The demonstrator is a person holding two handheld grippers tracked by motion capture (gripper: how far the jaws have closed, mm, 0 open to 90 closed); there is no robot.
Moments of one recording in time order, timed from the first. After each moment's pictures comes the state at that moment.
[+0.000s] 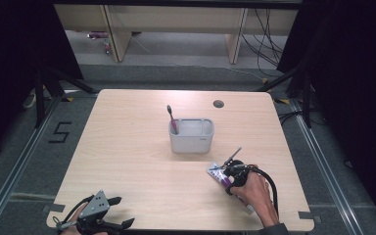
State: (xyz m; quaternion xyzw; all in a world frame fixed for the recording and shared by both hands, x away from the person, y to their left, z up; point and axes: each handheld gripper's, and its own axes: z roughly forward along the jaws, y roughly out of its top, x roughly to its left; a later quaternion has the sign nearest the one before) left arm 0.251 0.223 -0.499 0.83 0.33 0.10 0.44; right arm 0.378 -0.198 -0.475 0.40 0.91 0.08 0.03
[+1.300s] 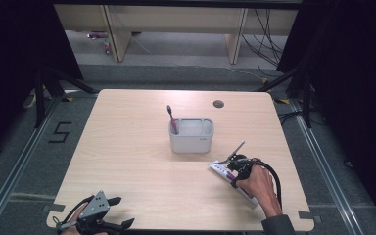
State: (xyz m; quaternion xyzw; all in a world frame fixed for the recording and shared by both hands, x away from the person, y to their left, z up) left arm 0.251 0.224 -0.497 0.83 0.32 0.10 0.44; right arm 0.396 -0.210 -0.472 0.40 0.92 0.07 0.02
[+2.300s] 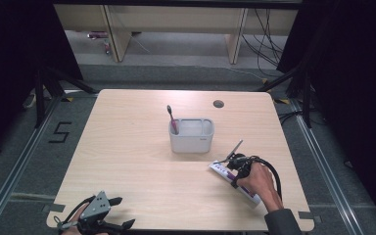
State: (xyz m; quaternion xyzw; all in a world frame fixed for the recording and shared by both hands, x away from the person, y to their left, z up) left arm 0.251 0.222 -0.498 0.83 0.32 0.10 0.44; right arm 0.402 -0.211 -0.472 0.38 0.92 0.07 0.00
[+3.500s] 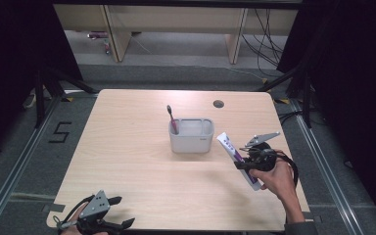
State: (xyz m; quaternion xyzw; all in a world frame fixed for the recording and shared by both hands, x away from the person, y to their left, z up) left arm 0.251 0.223 -0.498 0.83 0.32 0.10 0.44; right arm 0.382 -0.249 -0.407 0.39 0.86 0.31 0.08
